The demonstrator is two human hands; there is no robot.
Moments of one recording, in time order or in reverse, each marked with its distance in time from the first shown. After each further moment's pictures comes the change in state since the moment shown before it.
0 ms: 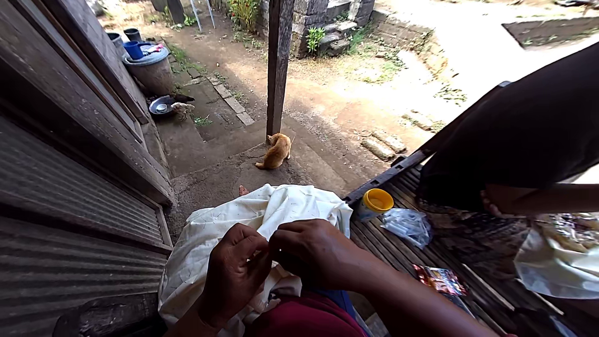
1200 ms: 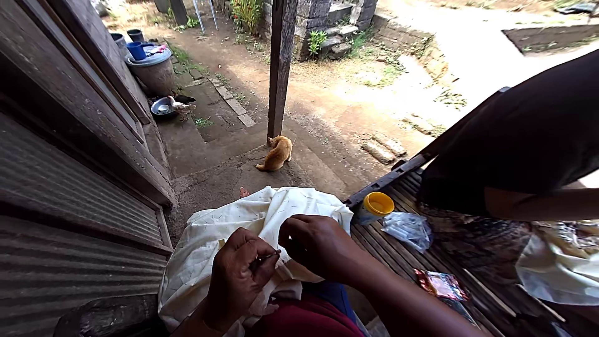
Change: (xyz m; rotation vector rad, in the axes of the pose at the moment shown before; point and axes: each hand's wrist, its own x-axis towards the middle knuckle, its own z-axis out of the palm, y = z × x) left_hand -0.003 0.001 0.006 0.008 0.046 0.008; right_hand -0.007 0.011 0.007 -0.057 0.052 0.105
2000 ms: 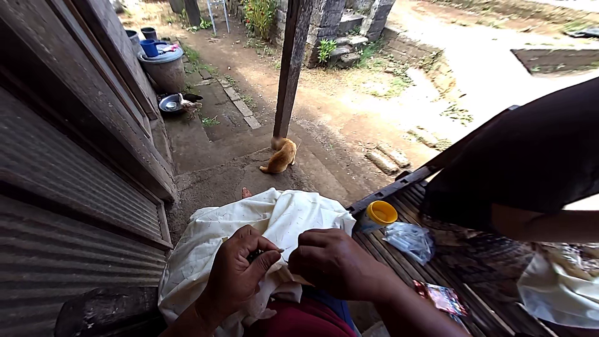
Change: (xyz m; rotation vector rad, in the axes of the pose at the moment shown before) left_hand 0.003 0.002 -0.011 -0.276 -0.115 -0.250; right_hand -0.012 0.010 -0.007 0.100 -0.012 -0.283
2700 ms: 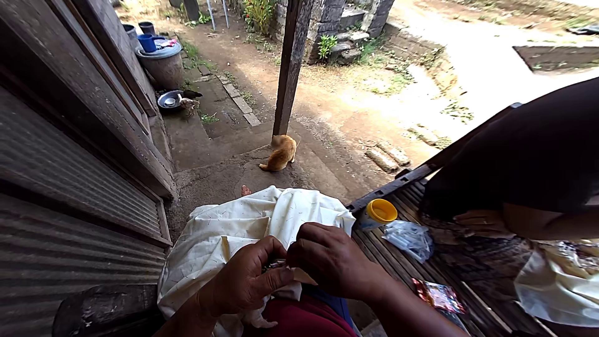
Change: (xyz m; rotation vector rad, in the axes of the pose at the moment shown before) left_hand 0.006 -0.003 -0.005 -0.382 -0.497 -0.167; right_hand 0.002 -0.002 0.009 -0.053 0.121 -0.016
